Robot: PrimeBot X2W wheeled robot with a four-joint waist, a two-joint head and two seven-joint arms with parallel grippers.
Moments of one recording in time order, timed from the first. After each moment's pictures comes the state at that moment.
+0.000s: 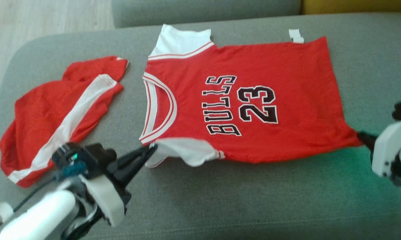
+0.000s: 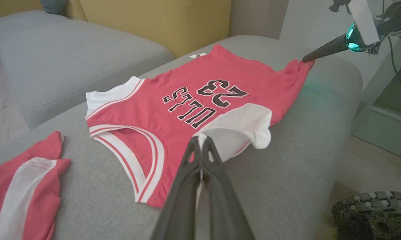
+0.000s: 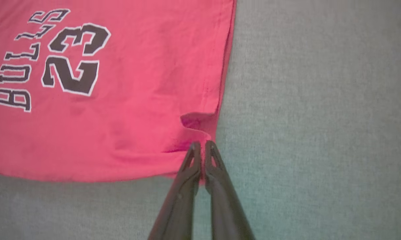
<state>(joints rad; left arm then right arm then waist) -0.39 0.70 -0.93 0.00 -0.63 -0.10 -0.13 -0.33 -0.60 0.33 0.42 0.70 0.12 0.60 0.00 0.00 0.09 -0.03</state>
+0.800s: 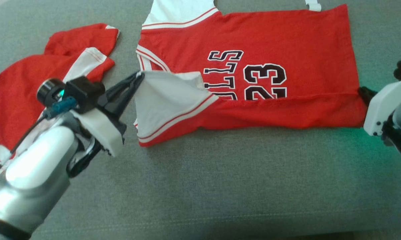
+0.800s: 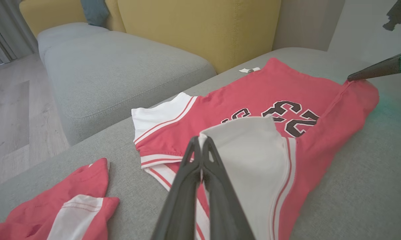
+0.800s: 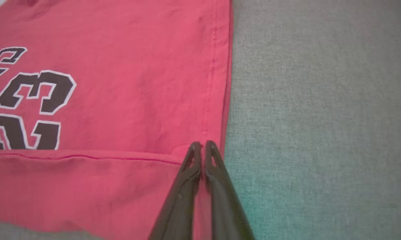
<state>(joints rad) -0.69 0.54 -0.89 0.33 -0.59 -0.12 -0.22 -0.55 -0.44 0.20 0.55 0.48 0.12 0.55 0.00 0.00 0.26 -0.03</state>
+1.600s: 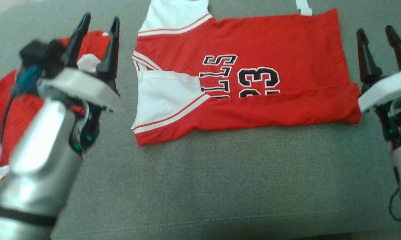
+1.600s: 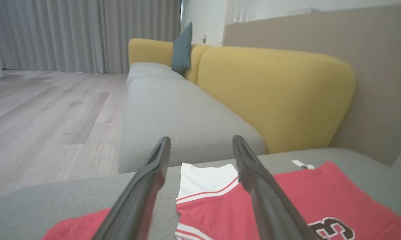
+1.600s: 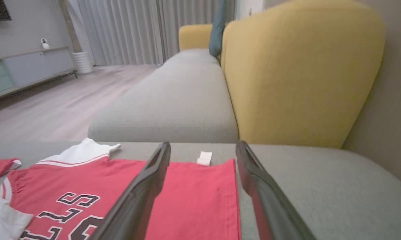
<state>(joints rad) -0.69 0.34 -0.55 0.40 -0.61 0.04 -0.25 -0.58 -0.36 0.15 0.48 0.40 0.12 -0.02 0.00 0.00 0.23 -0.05</state>
